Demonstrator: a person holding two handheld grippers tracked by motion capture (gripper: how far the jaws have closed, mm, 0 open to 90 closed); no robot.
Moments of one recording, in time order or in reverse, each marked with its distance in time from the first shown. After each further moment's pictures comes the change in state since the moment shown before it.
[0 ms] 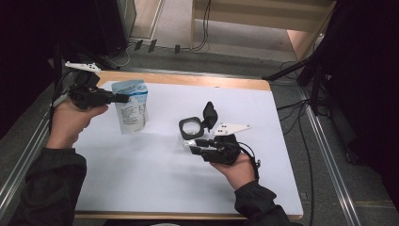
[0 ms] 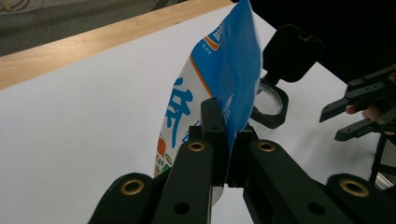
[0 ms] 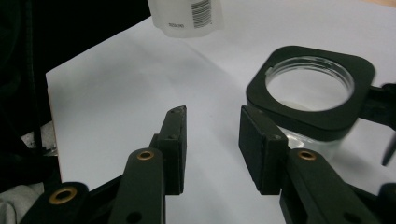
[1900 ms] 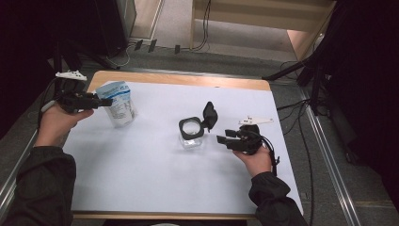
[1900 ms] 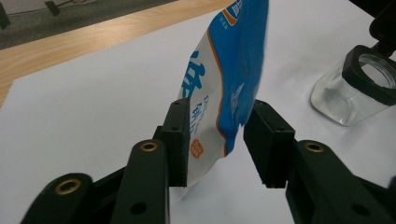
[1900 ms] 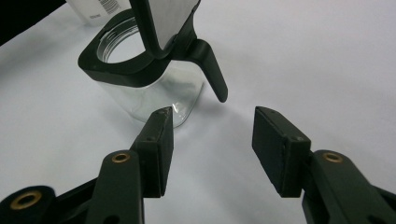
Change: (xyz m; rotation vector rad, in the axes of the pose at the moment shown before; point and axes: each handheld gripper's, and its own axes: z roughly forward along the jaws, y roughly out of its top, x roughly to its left) left arm 0.077 -0.044 0.002 0.004 0.166 -0.017; right arm -0.083 -0.028 -0.026 0.018 -0.199 0.154
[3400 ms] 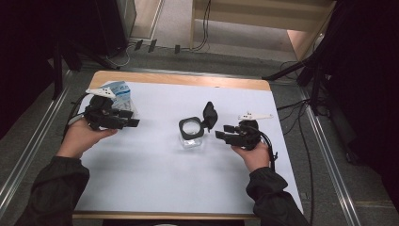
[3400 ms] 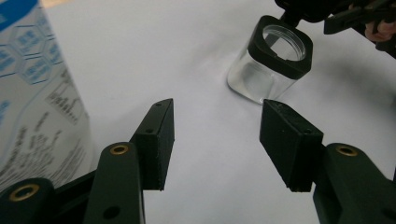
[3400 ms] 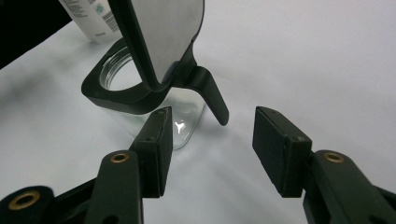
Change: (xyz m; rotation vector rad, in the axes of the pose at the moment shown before) left arm -0.073 -0.010 0.027 0.069 -0.177 0.059; right arm -0.003 0.012 0.005 -0.033 0.023 0.013
